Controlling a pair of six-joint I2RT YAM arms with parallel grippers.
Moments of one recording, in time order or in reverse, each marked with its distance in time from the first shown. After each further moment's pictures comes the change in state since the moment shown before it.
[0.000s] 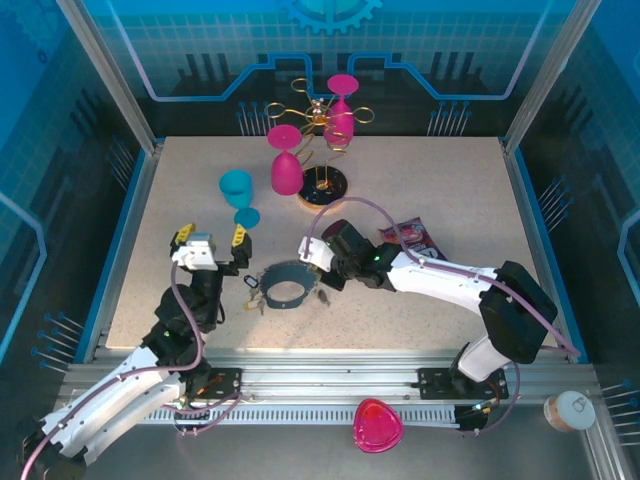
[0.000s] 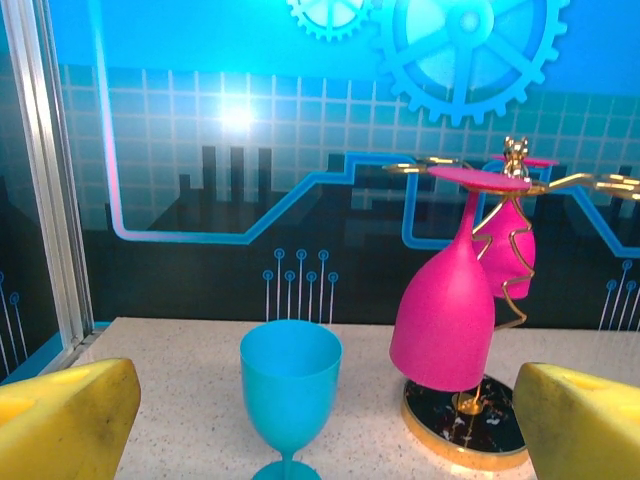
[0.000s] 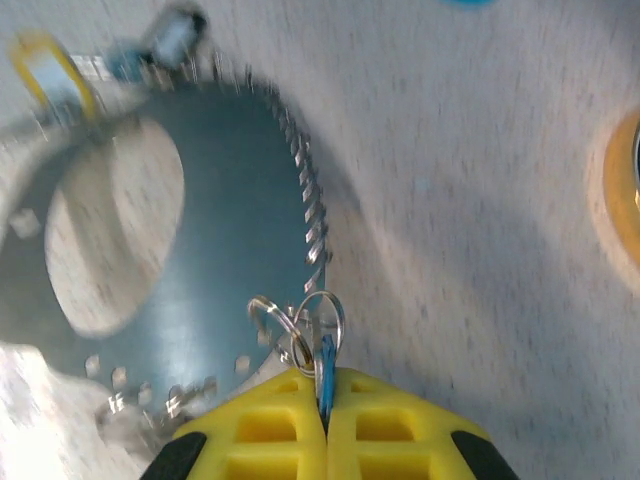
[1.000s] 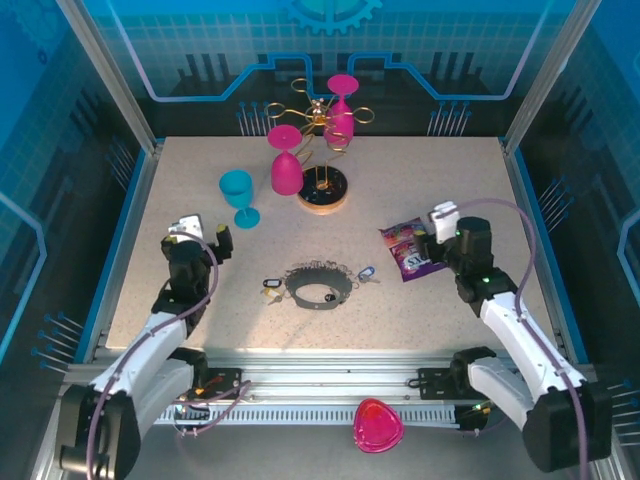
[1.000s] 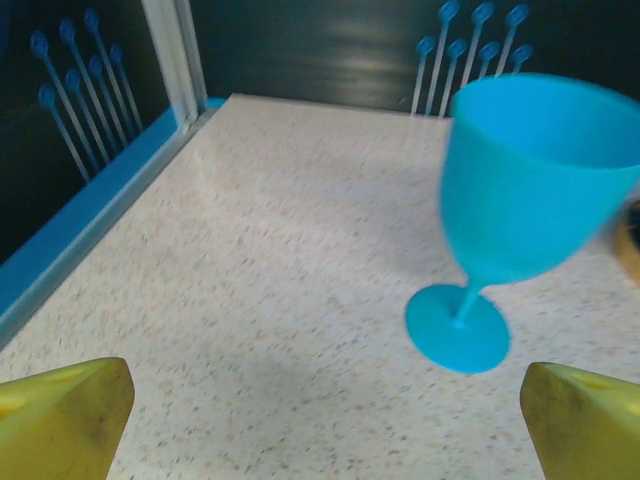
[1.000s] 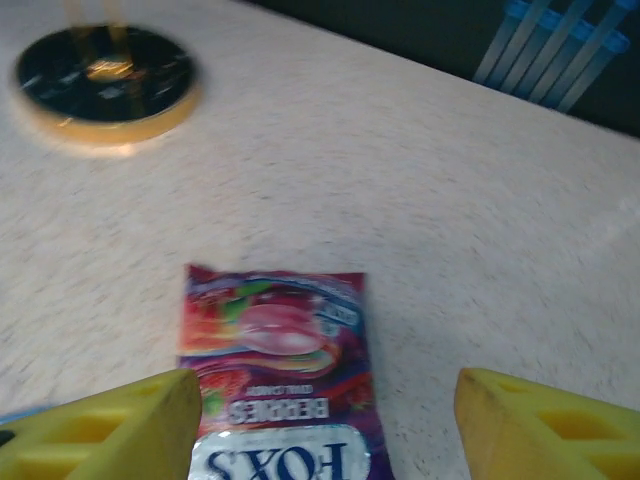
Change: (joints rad) left arm 0.564 0.430 0.029 -0.127 0.330 -0.212; right arm -0.739 -0.629 -0.440 0.177 -0.026 0.238
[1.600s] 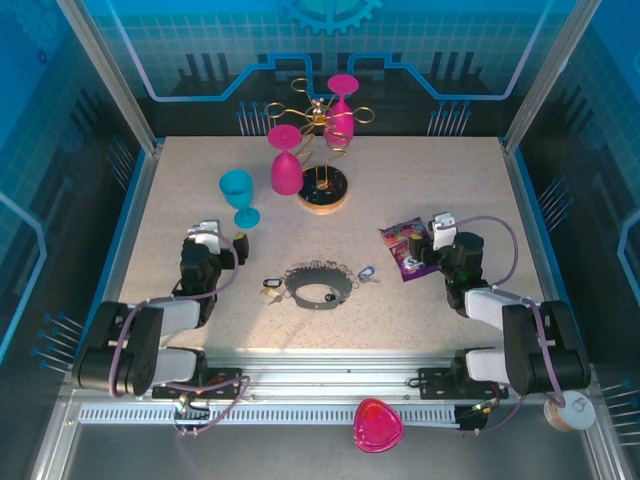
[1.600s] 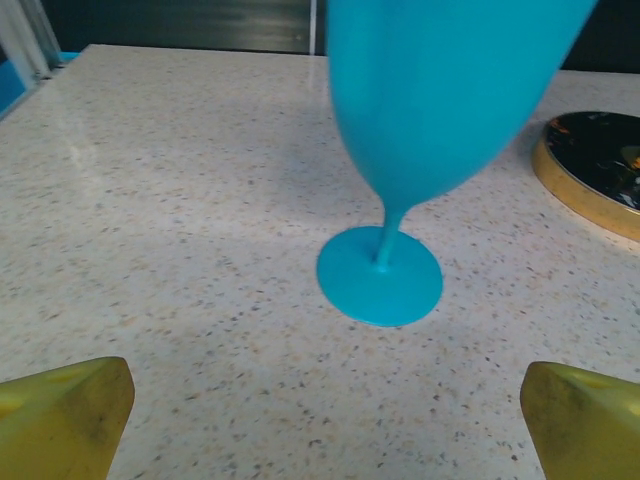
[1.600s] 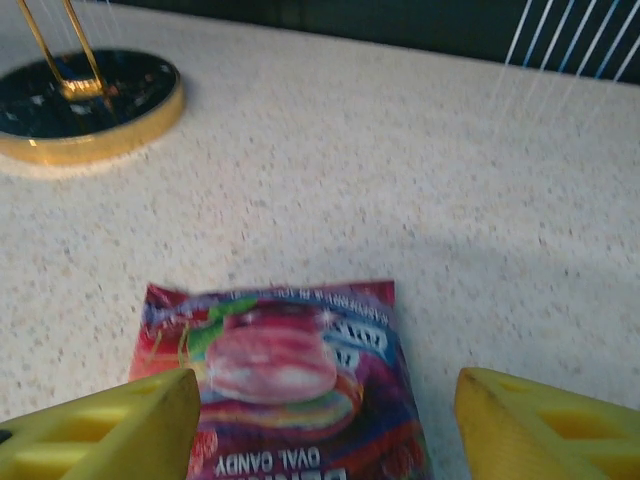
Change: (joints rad) left arm 0.031 0.442 -0.105 0.558 0.262 0.056; right arm -0.076 0.393 -0.240 0.782 -0.158 0.053
